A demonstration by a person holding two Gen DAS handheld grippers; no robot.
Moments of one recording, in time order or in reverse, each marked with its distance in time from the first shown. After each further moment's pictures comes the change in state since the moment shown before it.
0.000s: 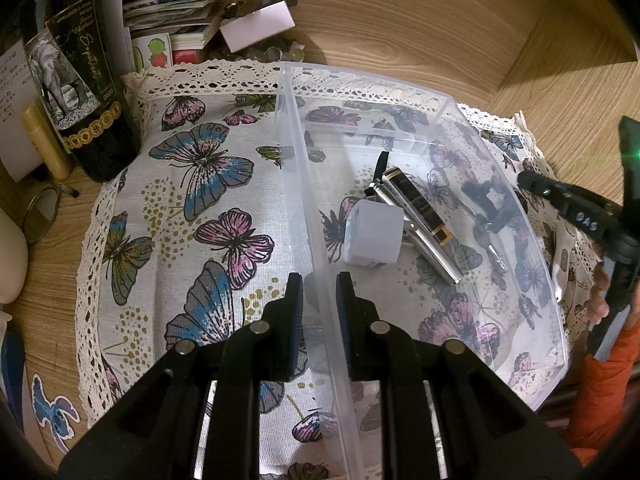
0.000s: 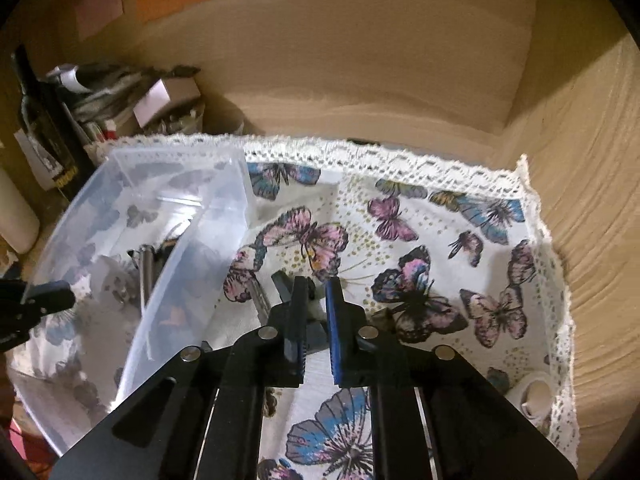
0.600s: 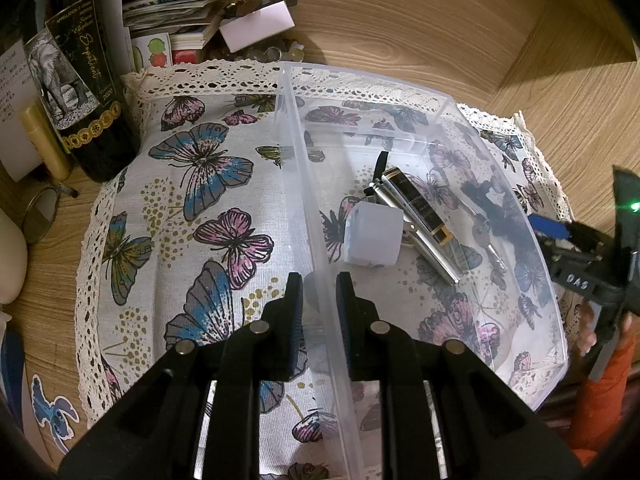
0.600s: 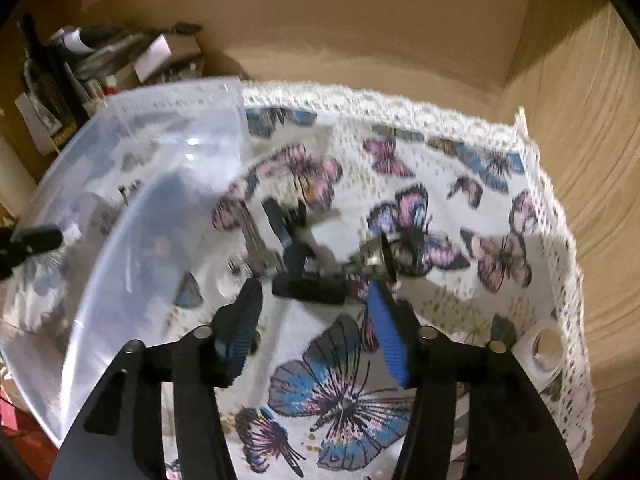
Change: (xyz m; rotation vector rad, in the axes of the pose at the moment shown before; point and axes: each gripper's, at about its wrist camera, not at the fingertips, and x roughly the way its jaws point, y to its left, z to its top) left arm 0.000 0.000 0.000 -0.002 0.000 0.000; right arm 0.019 -0.006 -0.041 -0.013 0.115 -0.006
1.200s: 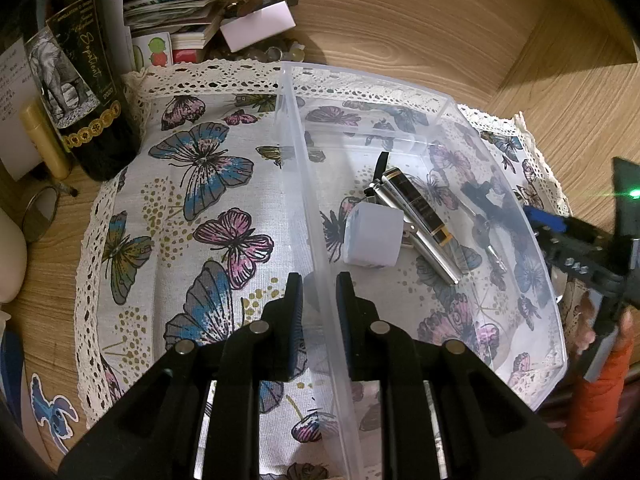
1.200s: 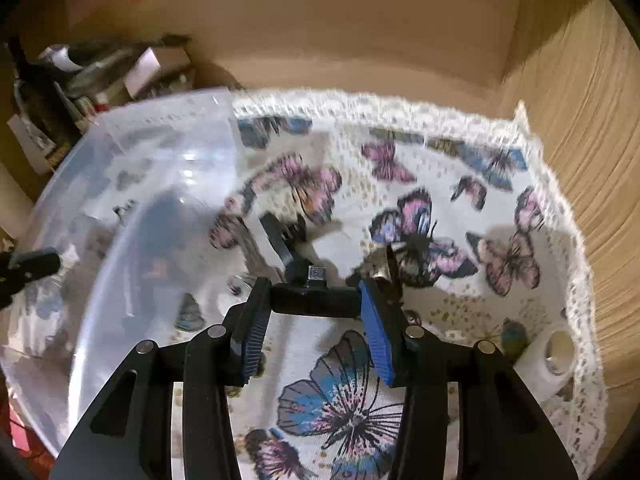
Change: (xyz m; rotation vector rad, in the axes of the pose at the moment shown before) left arm 0.000 0.000 0.000 0.000 0.000 0.000; right arm -0.005 0.000 0.010 0.045 -0.052 0.013
